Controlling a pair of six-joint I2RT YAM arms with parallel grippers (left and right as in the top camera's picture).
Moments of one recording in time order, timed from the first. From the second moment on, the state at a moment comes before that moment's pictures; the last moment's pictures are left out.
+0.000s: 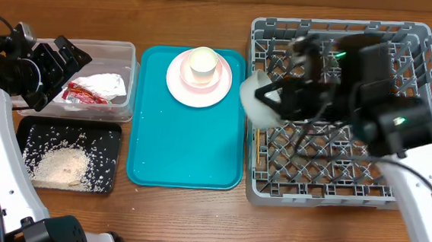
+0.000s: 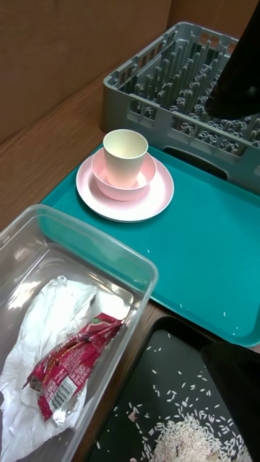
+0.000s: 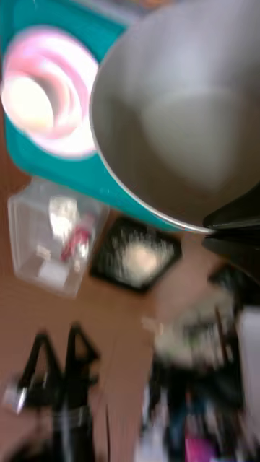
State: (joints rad) left arm 0.45 1.57 1.75 -1.31 0.49 -0.34; right arm 0.28 1.37 1.53 -0.95 -0.81 0.35
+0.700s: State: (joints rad) left arm 0.45 1.57 1.75 -1.31 0.49 -0.34; right arm -0.15 1.37 0.81 -0.59 -1.45 0.28
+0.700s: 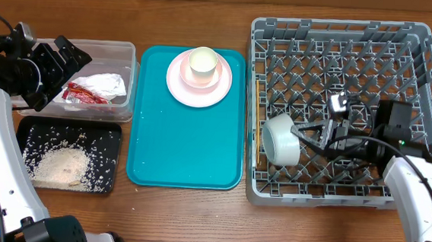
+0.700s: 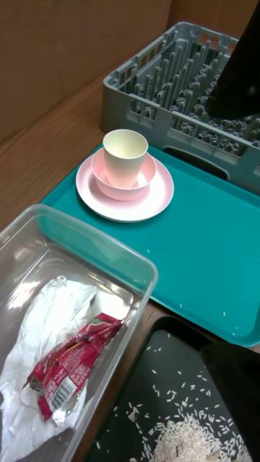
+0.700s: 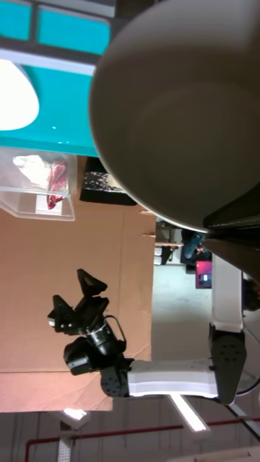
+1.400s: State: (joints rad) left arm 0.45 1.57 1.75 -1.31 0.49 -0.34; right arm -0.16 1.37 0.75 -0.44 -1.46 0.45
